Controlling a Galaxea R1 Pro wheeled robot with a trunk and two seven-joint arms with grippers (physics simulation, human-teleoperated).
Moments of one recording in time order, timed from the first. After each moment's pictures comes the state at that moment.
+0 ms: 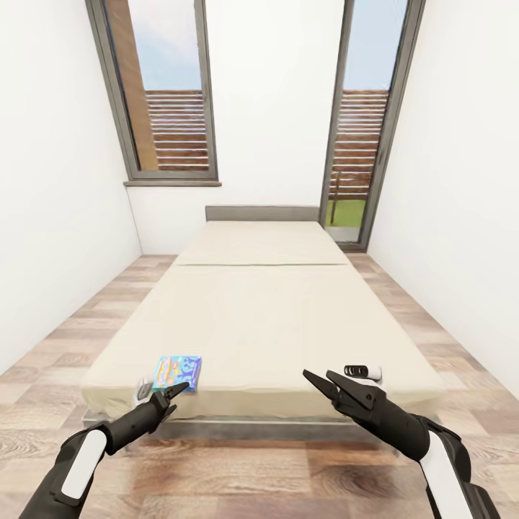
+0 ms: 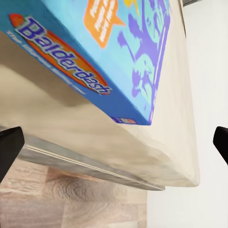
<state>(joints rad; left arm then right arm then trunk) -0.37 0.09 0.28 -0.97 0.71 0.76 -0.49 -0.17 0.00 -0.16 -1.60 -0.79 1.00 1.16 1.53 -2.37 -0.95</state>
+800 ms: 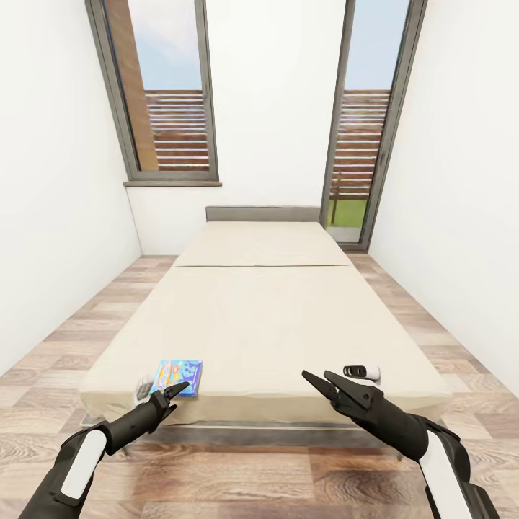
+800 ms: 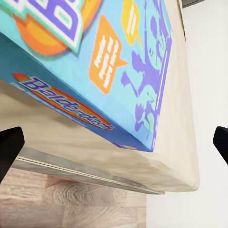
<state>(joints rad) -0.37 0.09 0.28 -0.96 0.71 0.76 -0.49 -0.17 0.00 -0.16 -1.60 -0.78 1.00 1.15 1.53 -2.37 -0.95</state>
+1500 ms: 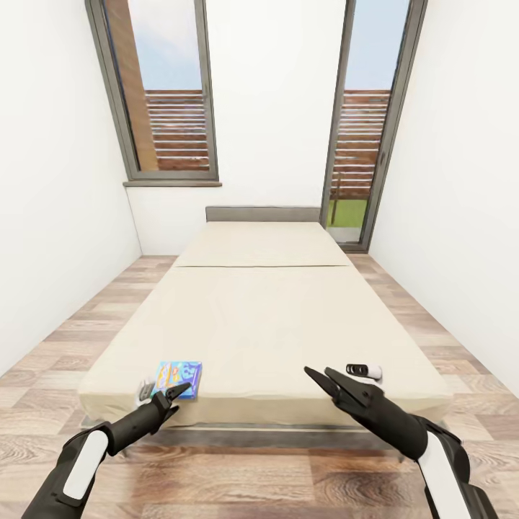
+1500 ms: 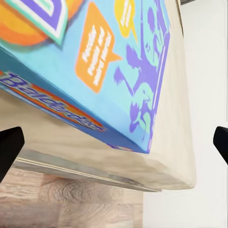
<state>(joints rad) -0.37 0.09 0.28 -0.96 0.71 0.77 -0.50 -0.17 0.01 -0.17 -1.59 -0.78 0.95 1.14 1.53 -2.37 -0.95</state>
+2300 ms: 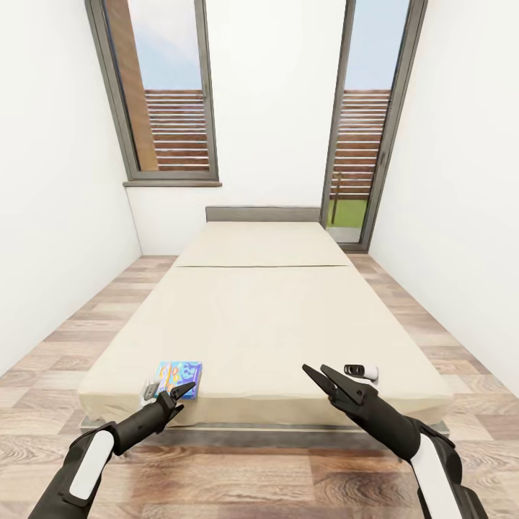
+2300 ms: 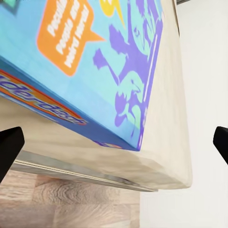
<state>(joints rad) -0.37 0.06 0.27 -0.96 0.71 0.75 -0.50 -0.17 0.04 -0.17 -1.55 -0.78 0.90 1.12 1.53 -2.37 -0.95</state>
